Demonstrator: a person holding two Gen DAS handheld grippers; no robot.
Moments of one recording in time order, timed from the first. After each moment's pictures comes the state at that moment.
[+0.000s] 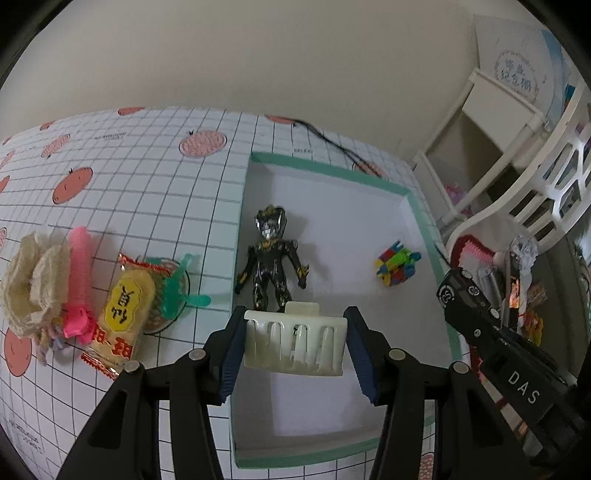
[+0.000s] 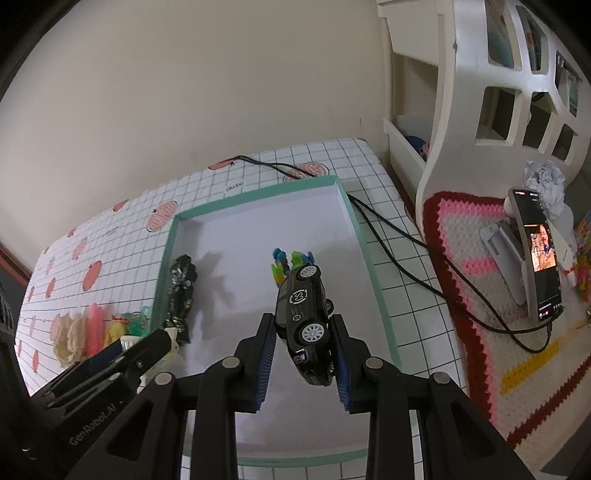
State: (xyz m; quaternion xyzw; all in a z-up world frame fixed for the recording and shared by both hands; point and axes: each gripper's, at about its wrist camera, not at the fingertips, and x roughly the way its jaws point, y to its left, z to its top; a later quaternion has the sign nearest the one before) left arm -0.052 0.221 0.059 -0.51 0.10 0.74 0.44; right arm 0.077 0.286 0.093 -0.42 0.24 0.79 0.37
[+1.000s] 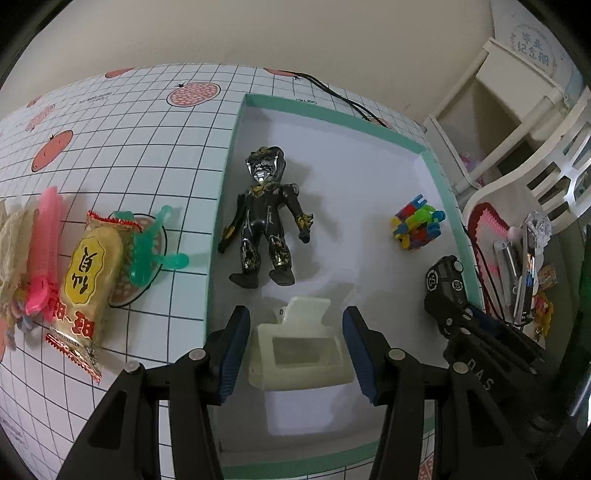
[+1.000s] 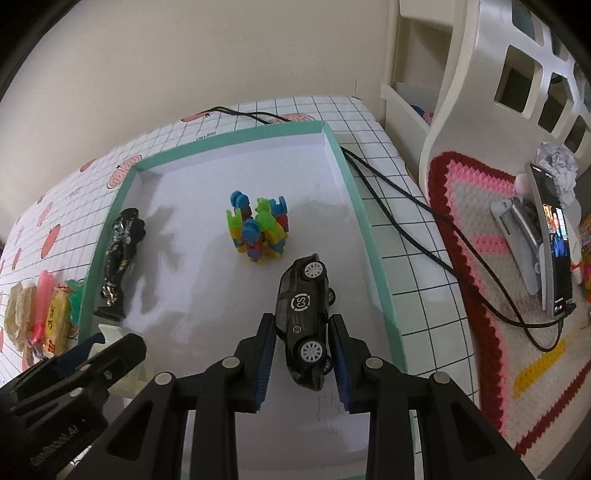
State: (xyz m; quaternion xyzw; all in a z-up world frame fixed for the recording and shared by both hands) left arm -0.047 0.231 0.022 -0.55 0.12 0.70 0.43; right arm 0.072 0.297 0.038 -0.47 0.22 0.77 0.37
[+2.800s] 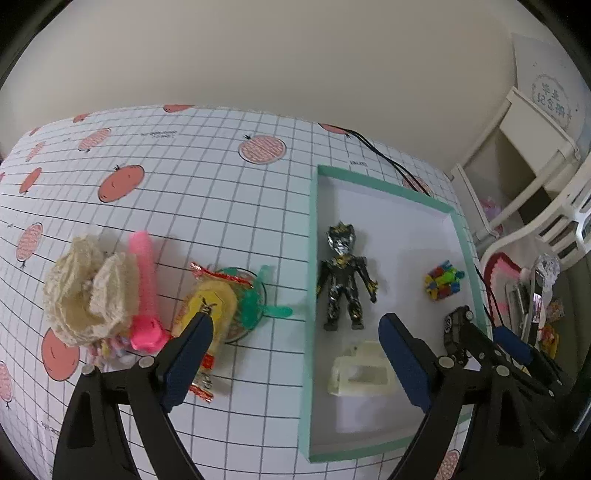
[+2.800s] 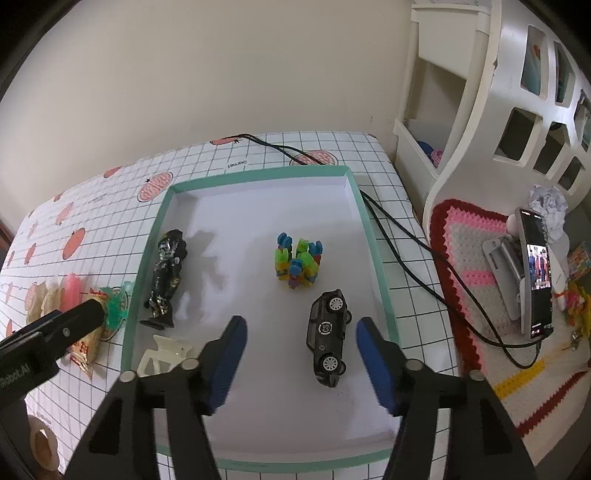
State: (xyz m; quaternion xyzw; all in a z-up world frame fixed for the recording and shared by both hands) left arm -0.093 0.191 0.069 -0.51 0.11 0.76 0.39; right arm 0.063 0.272 0.085 -0.47 0.14 0.82 0.31
